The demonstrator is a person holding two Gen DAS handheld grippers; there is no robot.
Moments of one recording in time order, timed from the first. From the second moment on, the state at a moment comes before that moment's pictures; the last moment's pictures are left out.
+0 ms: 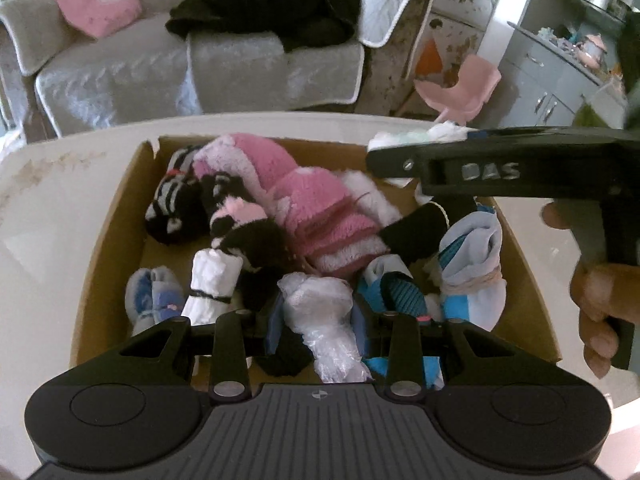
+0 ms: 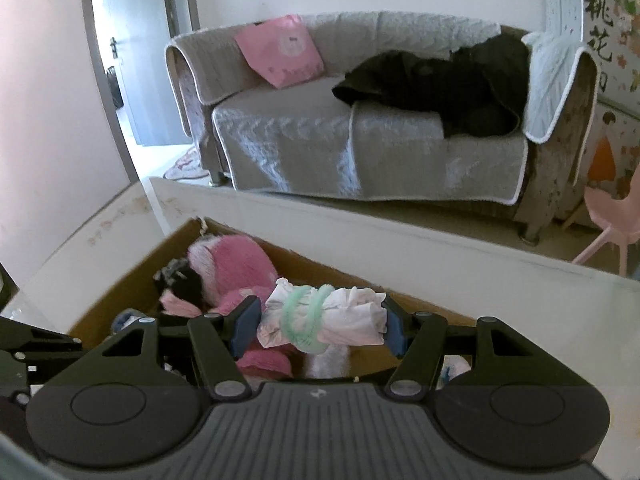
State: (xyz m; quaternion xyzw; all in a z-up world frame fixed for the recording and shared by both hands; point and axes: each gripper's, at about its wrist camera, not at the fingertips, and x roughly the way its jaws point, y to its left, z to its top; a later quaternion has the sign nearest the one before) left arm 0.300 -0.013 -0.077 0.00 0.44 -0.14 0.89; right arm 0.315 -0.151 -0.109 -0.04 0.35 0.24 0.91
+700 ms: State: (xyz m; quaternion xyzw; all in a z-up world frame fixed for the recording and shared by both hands) left arm 0.217 0.041 -0.053 0.01 0.40 -0.09 0.91; right arm 0.170 -0.198 -0.074 0.00 0.29 0.21 0.93
